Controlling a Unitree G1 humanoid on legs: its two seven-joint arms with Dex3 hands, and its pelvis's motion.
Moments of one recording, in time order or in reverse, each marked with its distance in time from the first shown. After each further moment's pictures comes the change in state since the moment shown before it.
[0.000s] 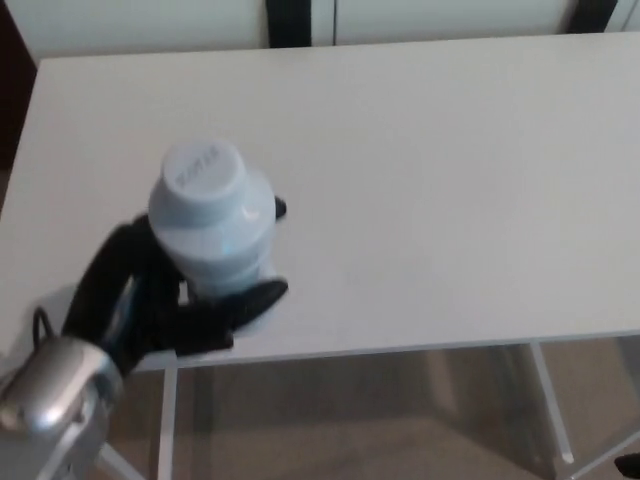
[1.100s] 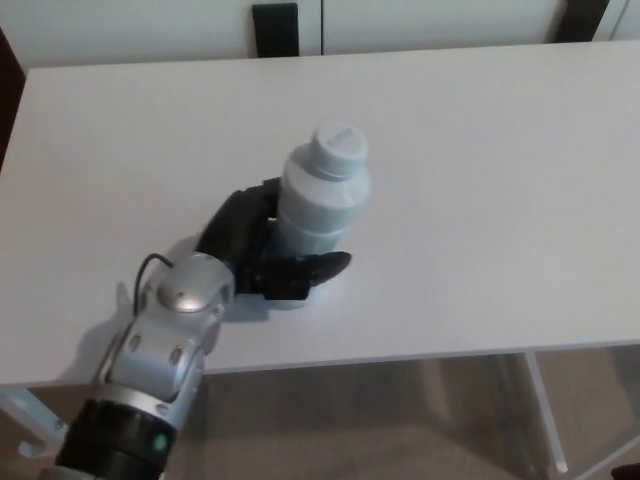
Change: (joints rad) left_arm -0.432 -0.112 -0.232 0.805 0.197 -0.161 0.107; right_arm 0.002 0.008 -0.001 -0.001 0.018 0.033 0.025
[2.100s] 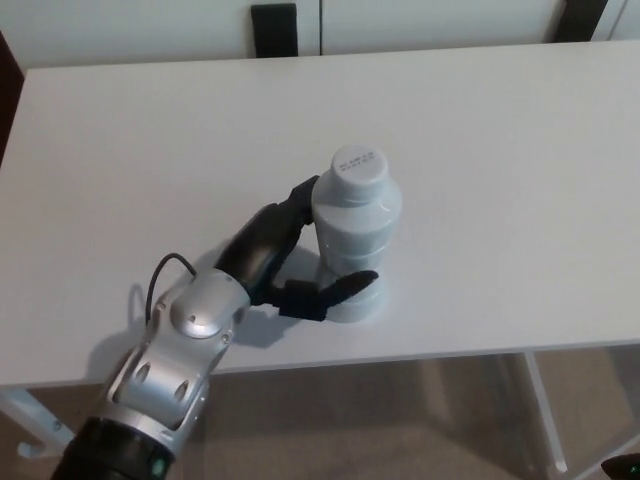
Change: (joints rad) left_arm 0.051 0.079 -0.091 -0.037 0.078 -0.177 -0.088; right_arm -0.025 0.000 0.039 -0.008 -0.001 0.012 0.002
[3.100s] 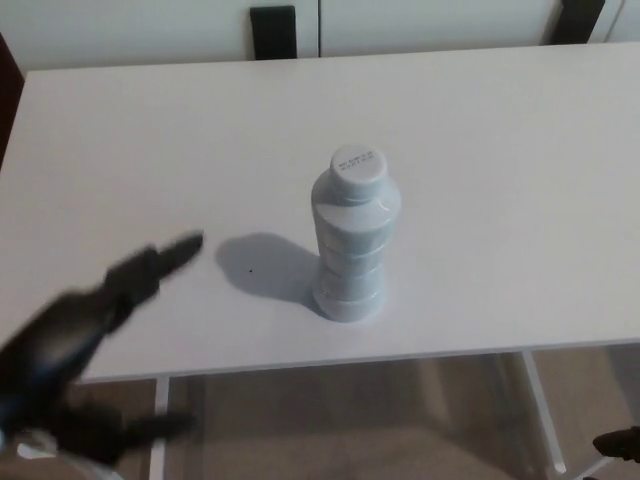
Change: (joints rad) left_arm 0.732 0.365 0.366 -0.721 -0.181 -0.168 -0.294; right_arm -0.062 -0.008 0.029 0.009 -0.003 0.025 0.030
